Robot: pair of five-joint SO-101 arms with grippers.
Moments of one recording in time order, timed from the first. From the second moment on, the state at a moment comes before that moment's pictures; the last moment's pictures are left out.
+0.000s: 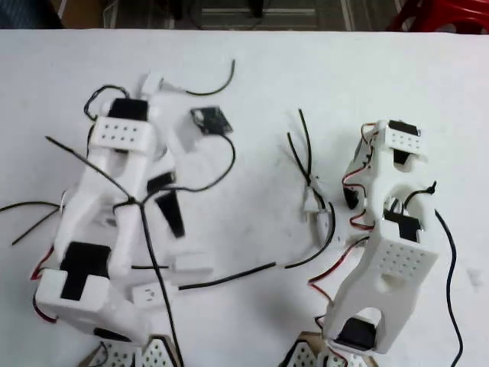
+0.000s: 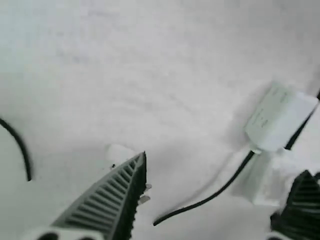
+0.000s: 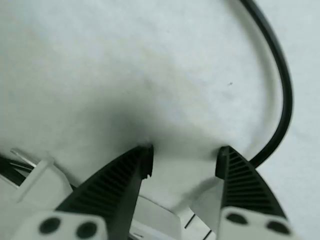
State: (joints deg) left arm 1.8 6.2 3.3 93.2 -54.5; right arm 14.1 33.9 -6.1 79.9 -19.4
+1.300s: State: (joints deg) left arm 9.4 6.1 33.1 63.5 -54.3; right arm 14.2 33.9 -6.1 79.9 -19.4
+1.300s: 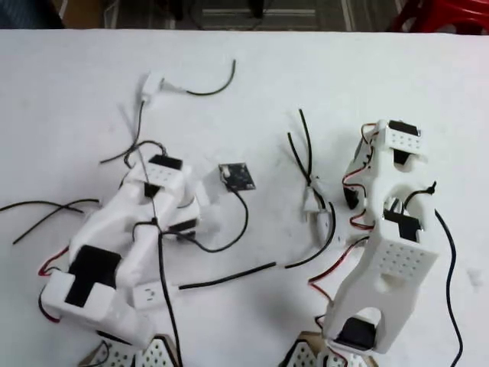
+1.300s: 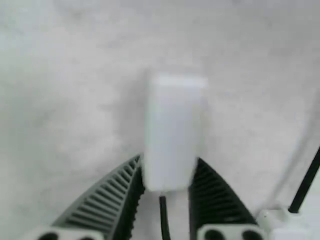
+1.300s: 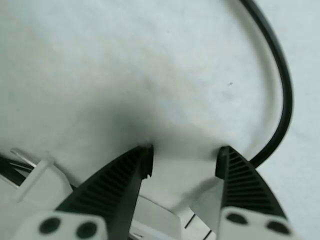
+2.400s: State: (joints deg) left arm 8.6 6.2 29.2 71.0 -59.3; right arm 14.2 33.9 -6.1 79.9 -19.4
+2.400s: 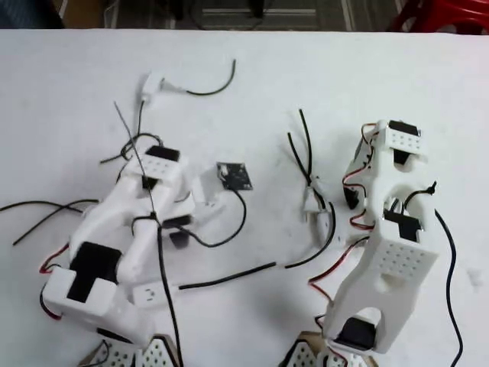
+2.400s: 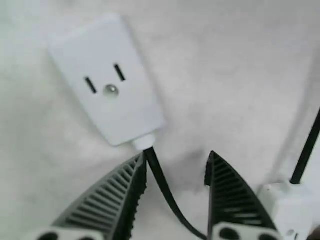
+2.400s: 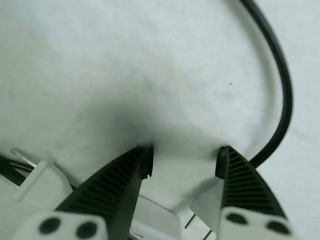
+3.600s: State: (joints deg) left arm -8.6 6.2 20.0 48.7 -51.0; right arm 14.2 33.9 -6.1 79.9 -19.4
